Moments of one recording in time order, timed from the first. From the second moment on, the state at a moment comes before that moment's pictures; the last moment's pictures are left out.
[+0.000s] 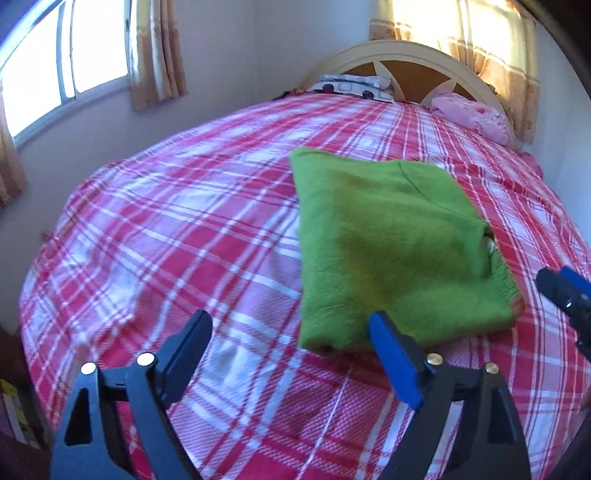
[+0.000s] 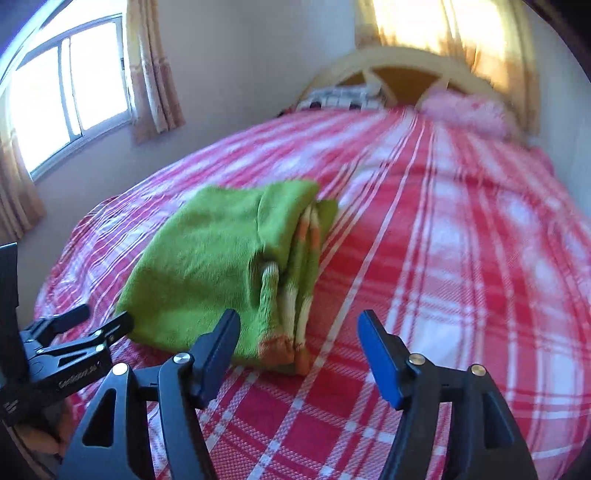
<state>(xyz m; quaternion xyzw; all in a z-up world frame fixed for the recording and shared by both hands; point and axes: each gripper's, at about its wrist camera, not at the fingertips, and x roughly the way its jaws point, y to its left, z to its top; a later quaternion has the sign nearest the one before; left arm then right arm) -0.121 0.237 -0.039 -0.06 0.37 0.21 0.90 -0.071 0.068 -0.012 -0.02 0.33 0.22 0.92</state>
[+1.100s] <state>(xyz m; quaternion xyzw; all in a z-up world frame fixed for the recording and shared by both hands) -0.267 0.171 0.033 -0.04 0.20 0.16 0.97 -0.250 0.029 0.075 0.03 0.12 0.15 0.98</state>
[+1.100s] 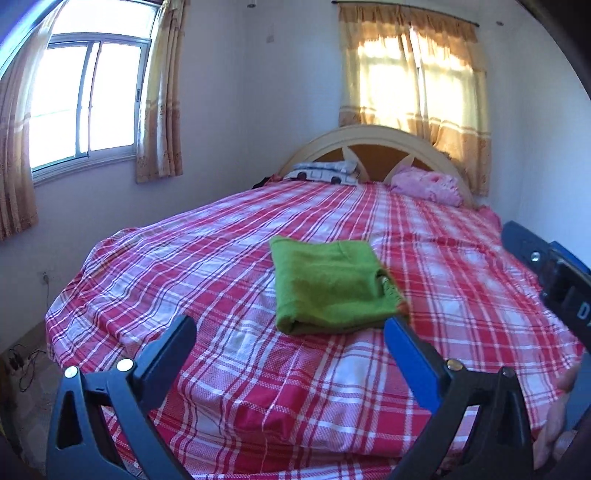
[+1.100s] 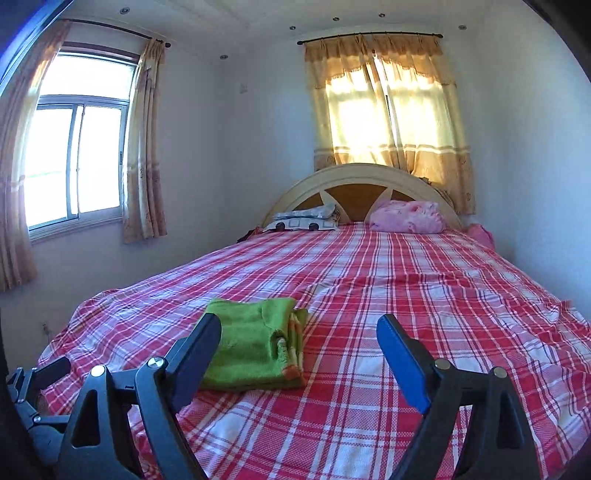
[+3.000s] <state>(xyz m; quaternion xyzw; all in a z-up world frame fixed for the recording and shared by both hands) -0.297 0.127 0.060 -0.01 0.16 0.16 0.97 -0.290 0.004 0.085 0.03 0.09 0.13 0.99</state>
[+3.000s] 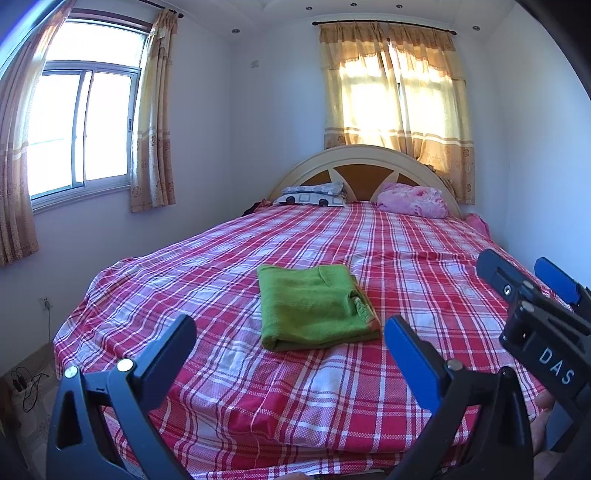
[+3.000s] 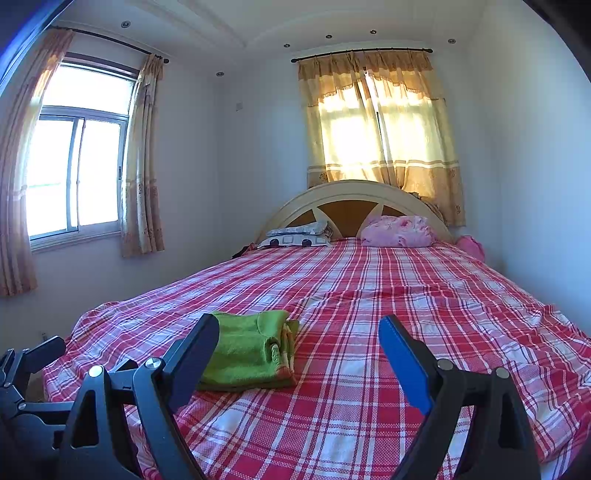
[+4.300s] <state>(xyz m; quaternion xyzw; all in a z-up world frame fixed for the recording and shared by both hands) -0.291 0.137 0.059 -0.03 0.17 0.17 0.97 -0.289 0.007 0.080 0.03 0.09 0.13 0.99</state>
